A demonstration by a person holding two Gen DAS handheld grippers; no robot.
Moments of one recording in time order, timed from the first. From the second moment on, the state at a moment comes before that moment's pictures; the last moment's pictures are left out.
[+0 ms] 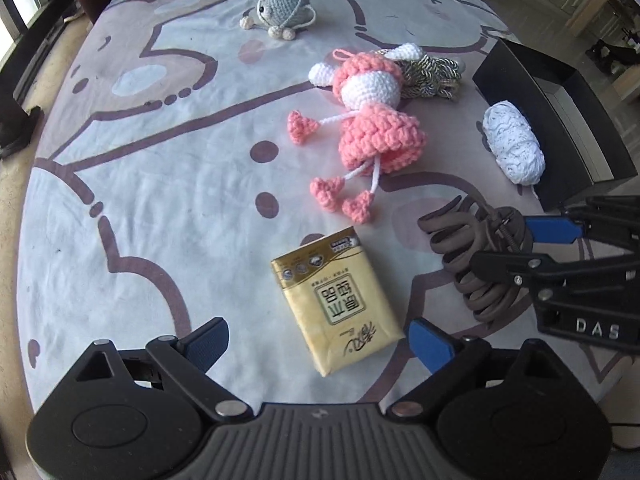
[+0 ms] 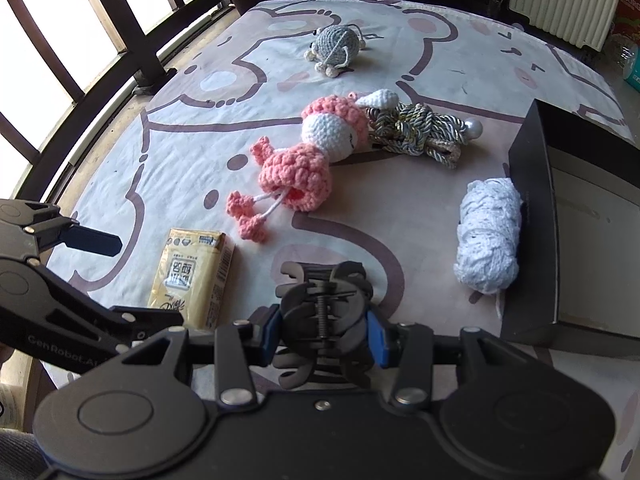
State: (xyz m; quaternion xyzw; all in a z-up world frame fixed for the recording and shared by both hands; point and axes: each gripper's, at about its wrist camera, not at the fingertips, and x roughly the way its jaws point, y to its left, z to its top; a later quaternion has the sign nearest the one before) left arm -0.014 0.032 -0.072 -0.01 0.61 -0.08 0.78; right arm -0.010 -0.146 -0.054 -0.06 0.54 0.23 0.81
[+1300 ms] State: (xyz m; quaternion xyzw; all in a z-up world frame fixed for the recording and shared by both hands) left arm 0.001 0.021 -0.061 -0.04 0.60 0.02 0.80; right arm -0.003 -0.152 -0.039 -0.06 0.52 0.22 0.82
